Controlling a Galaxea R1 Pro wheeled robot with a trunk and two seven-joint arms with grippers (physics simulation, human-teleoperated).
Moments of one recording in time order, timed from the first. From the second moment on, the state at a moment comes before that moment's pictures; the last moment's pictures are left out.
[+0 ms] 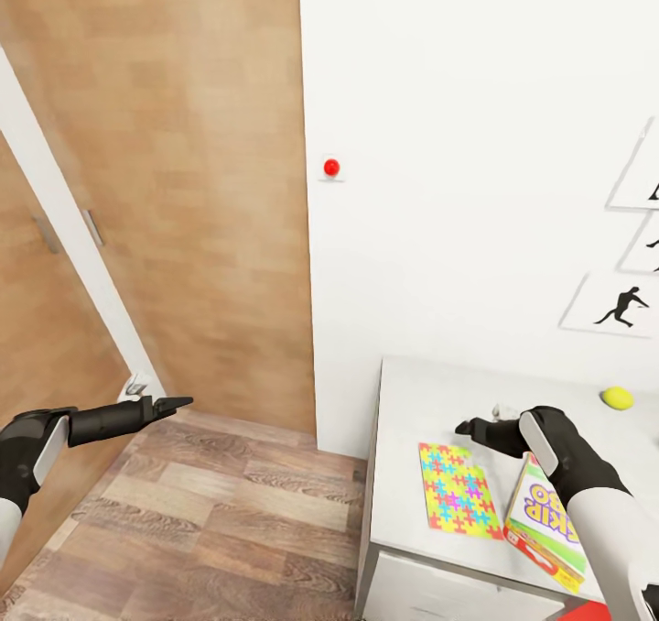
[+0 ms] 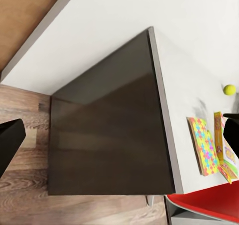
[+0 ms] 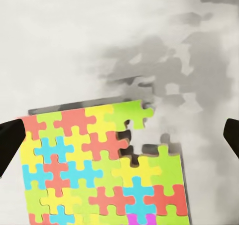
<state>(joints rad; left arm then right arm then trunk) -0.75 0.42 0.21 -0.72 0.14 0.78 -1.11 -0.77 -0.25 -0.09 -0.70 -0.35 0.87 0.09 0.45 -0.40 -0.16</state>
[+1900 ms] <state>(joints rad) -0.75 0.42 0.21 -0.72 0.14 0.78 -1.11 -0.76 -0.26 -0.09 -0.64 -0.35 0.88 0.18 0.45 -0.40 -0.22</state>
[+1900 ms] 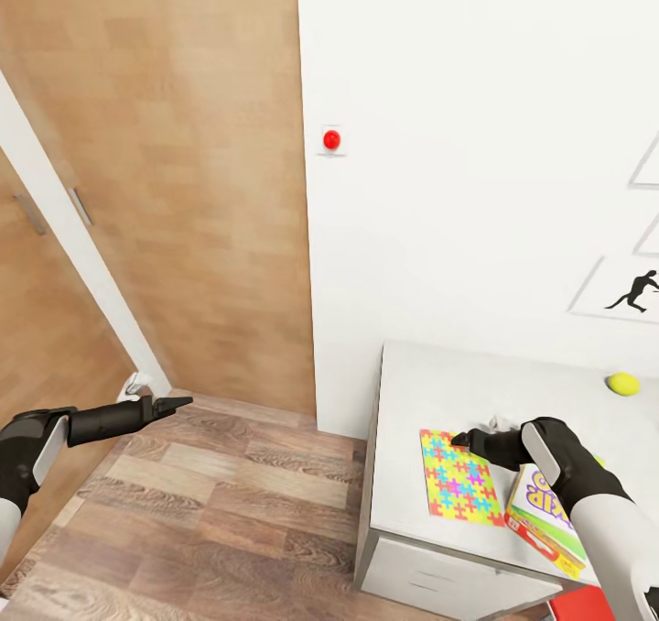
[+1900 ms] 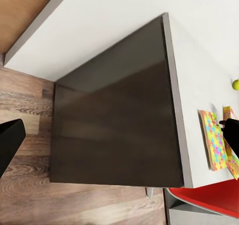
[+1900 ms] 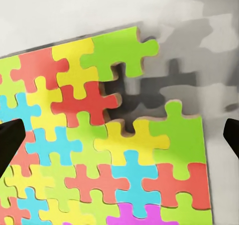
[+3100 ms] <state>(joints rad) -0.75 0.42 0.21 -0.72 0.14 0.78 -1.11 -0.76 -0.26 -0.08 -0.64 -0.35 0.88 0.18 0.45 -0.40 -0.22</state>
